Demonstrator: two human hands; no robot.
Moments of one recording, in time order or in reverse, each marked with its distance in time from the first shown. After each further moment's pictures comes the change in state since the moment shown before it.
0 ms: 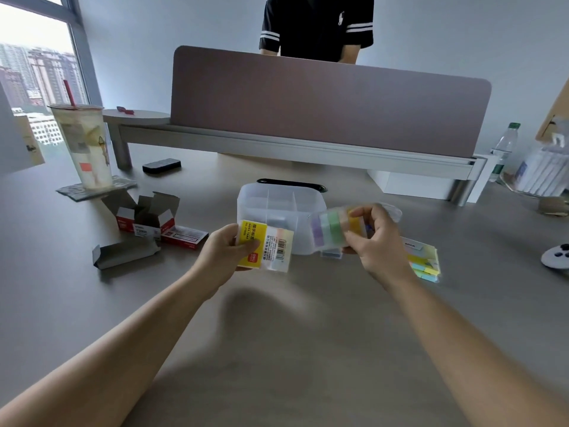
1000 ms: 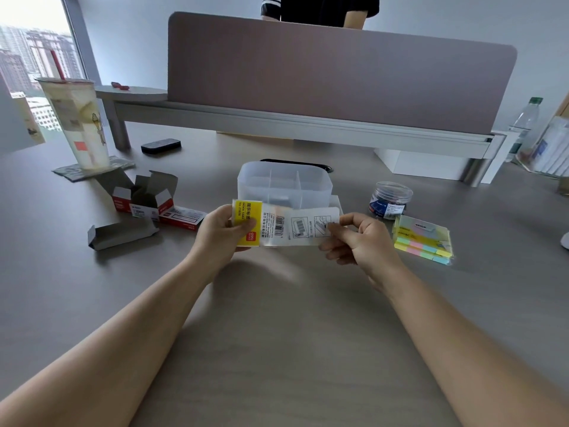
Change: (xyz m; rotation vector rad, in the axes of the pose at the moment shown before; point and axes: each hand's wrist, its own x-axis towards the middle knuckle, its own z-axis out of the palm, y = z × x) left_hand 0.003 -0.010 0.000 -0.053 0.108 0.037; right_hand -0.009 0.015 0.021 0.201 -0.180 0.347
